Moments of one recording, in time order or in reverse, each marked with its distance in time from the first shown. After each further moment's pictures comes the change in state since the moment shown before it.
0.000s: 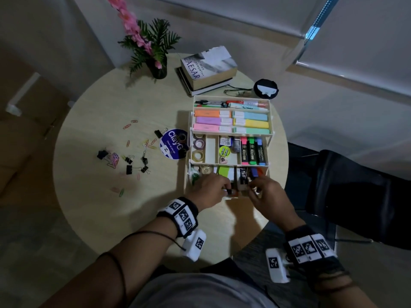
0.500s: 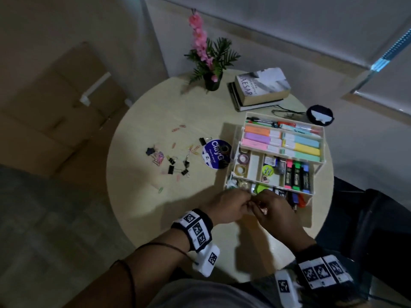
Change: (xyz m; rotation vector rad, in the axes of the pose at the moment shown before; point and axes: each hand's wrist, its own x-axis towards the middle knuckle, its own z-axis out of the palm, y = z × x) left_hand -0.048 -0.016 -0.042 -0.148 0.015 0.066; right_hand 0.037 -0.075 0.028 0.066 -0.111 -0.260
